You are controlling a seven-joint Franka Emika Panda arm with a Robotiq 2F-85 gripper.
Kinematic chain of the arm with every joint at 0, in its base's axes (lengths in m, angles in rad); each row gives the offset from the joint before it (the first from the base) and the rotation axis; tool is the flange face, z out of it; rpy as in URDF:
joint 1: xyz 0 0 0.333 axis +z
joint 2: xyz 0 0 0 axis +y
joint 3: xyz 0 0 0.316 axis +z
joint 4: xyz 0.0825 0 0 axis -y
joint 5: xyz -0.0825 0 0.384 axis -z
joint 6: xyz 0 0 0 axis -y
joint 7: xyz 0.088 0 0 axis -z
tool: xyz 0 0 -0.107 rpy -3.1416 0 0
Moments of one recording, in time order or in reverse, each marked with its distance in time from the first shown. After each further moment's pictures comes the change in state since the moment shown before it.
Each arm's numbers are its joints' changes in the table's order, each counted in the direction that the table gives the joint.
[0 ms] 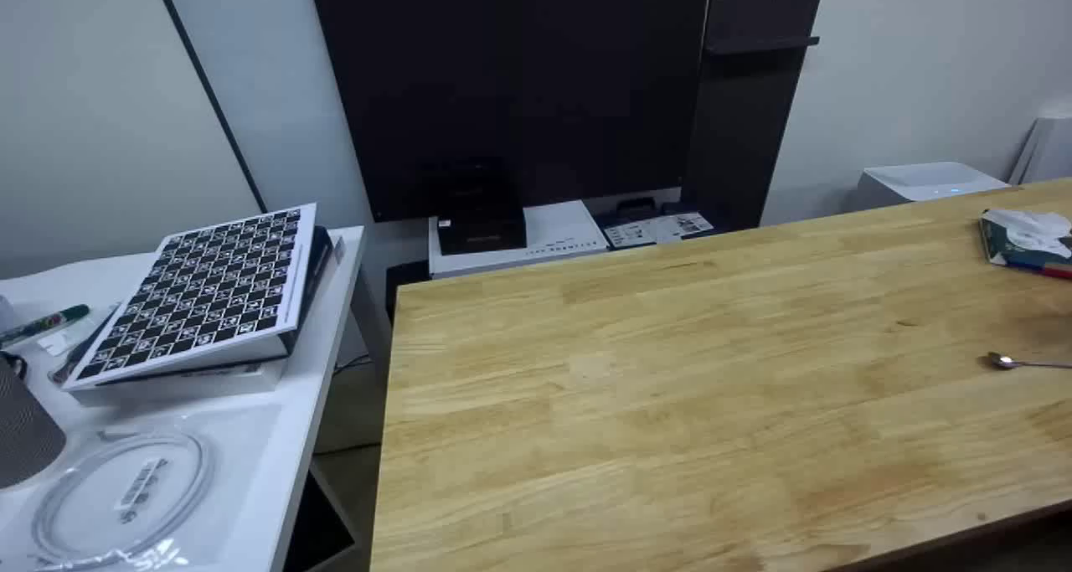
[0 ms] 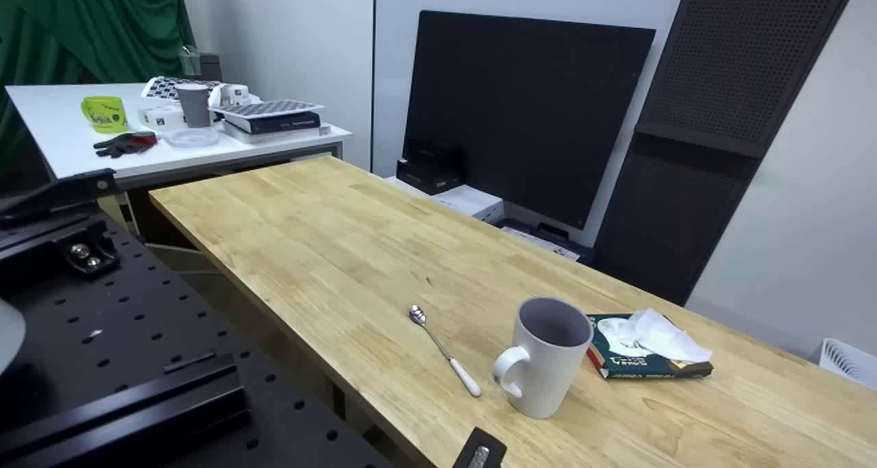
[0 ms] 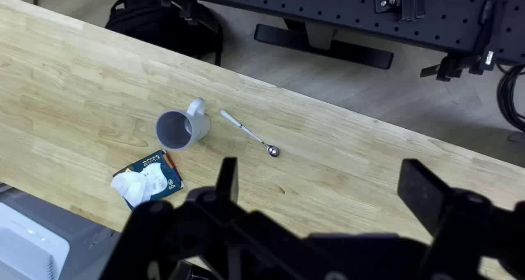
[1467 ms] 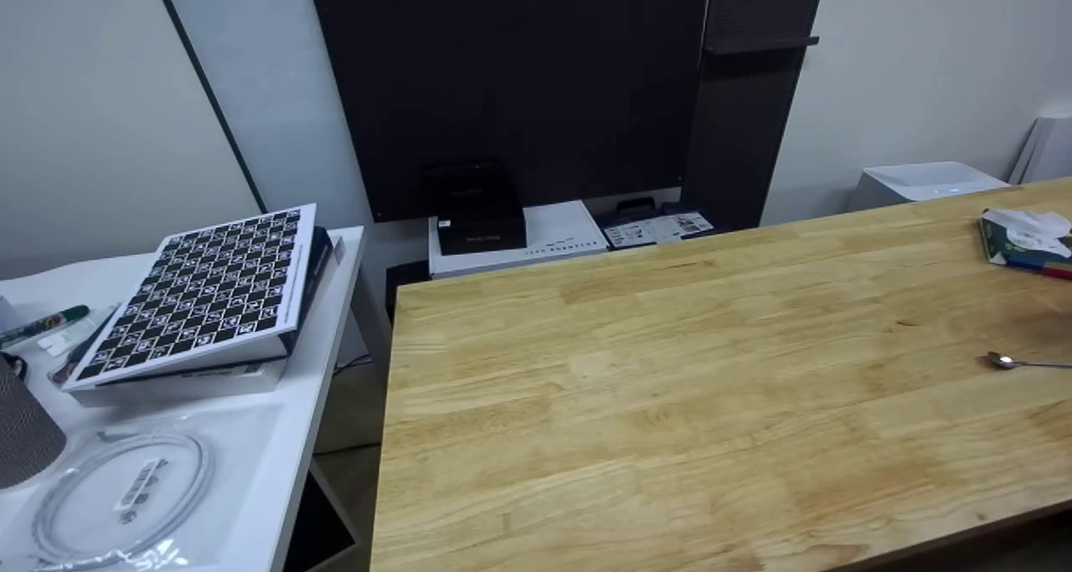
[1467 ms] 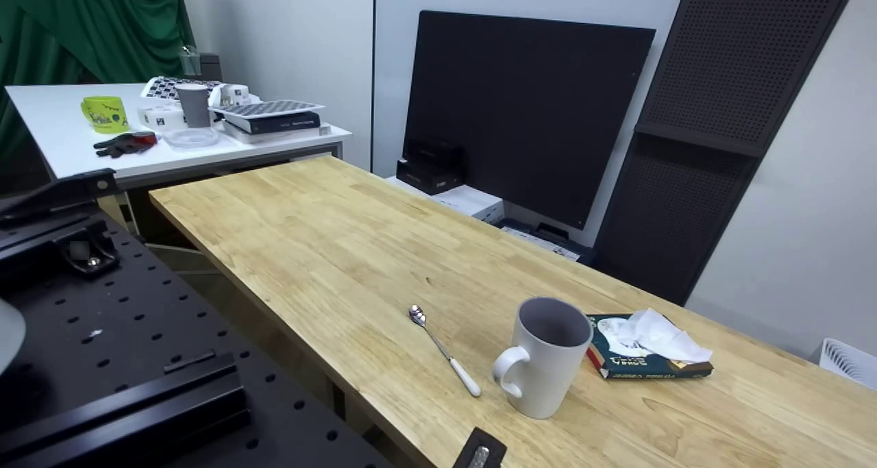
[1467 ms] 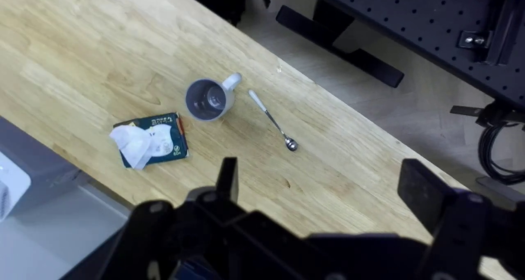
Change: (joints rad) arm -0.003 -0.002 -0.303 -0.022 0.161 0.123 -0.483
